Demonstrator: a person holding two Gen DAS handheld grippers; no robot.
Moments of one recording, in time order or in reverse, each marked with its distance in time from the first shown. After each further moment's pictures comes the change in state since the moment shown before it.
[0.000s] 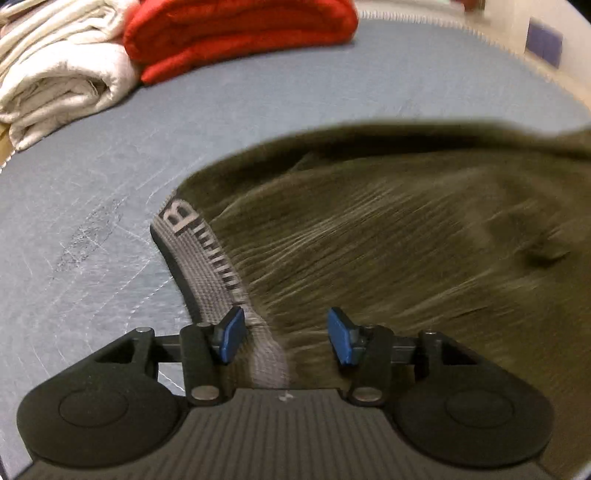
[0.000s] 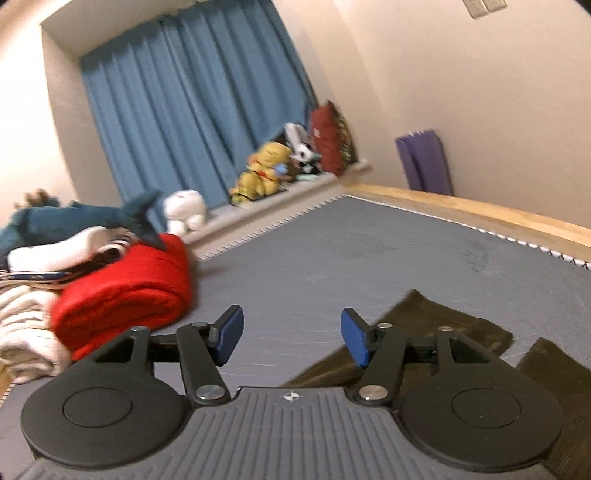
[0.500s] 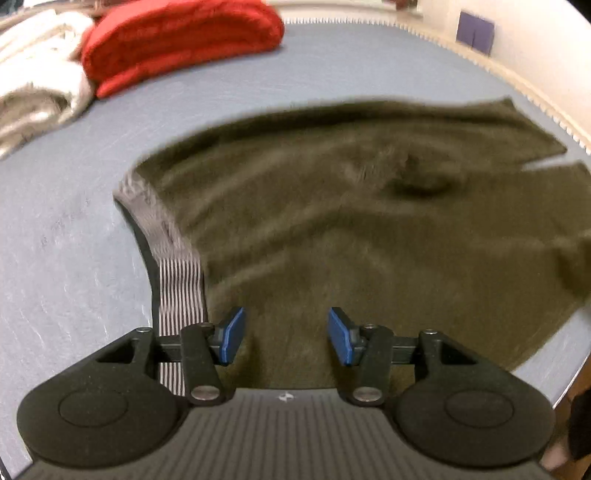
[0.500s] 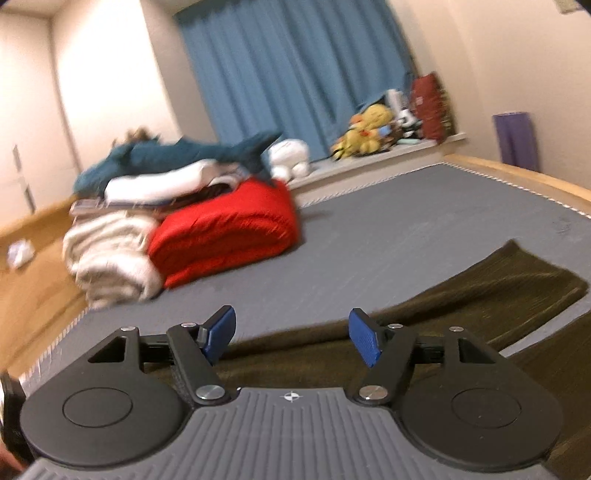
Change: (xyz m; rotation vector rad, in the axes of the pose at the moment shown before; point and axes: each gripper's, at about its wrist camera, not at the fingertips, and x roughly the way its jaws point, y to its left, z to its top) left arm -0.070 -0.029 -0.073 0.119 0.035 -0.112; right arm -0.054 0.086 -0.100 -0.168 0.159 0.231
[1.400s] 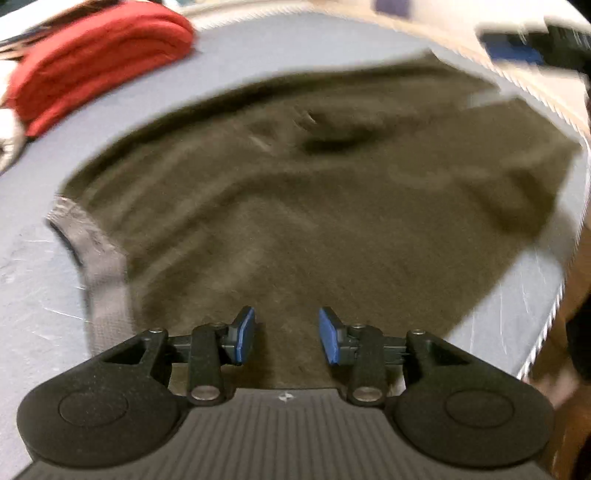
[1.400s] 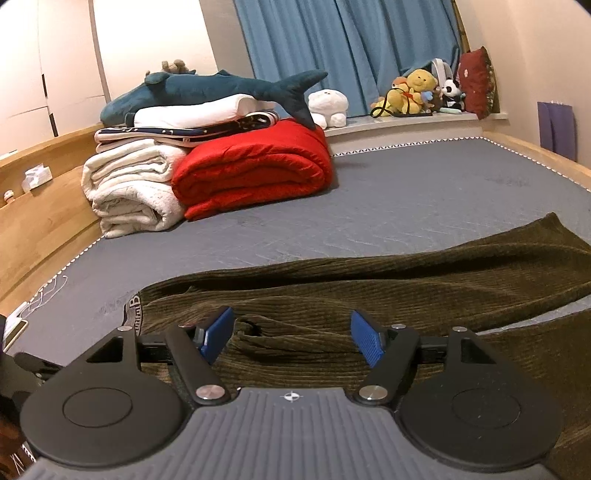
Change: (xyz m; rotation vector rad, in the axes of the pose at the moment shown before) left arm 0.000 -0.040 -0.029 0.254 -0.004 -0.131; right arm 0.028 0.035 -0.039 -0.095 0.130 0.061
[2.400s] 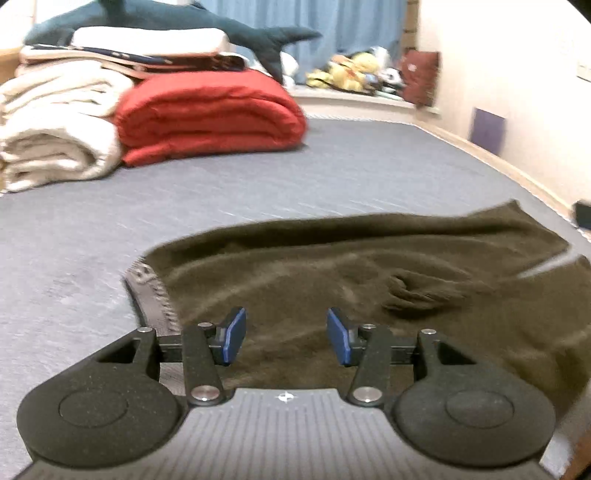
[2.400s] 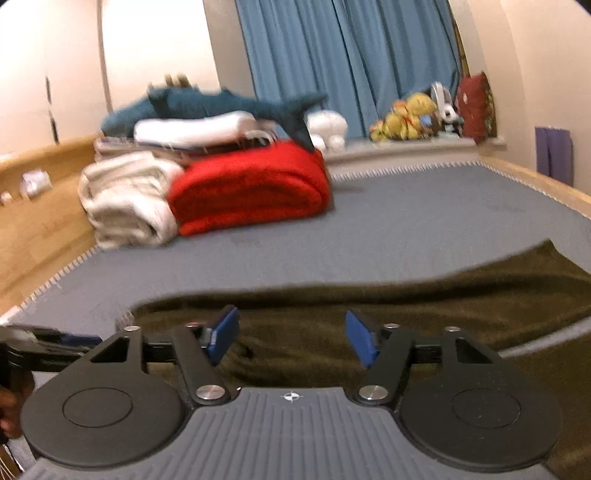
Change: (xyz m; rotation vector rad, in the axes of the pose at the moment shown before) left arm -0.041 0.042 0.058 -0.365 -0.355 0.224; right arm -0.005 0.007 0.010 -0.016 -0.126 0.022
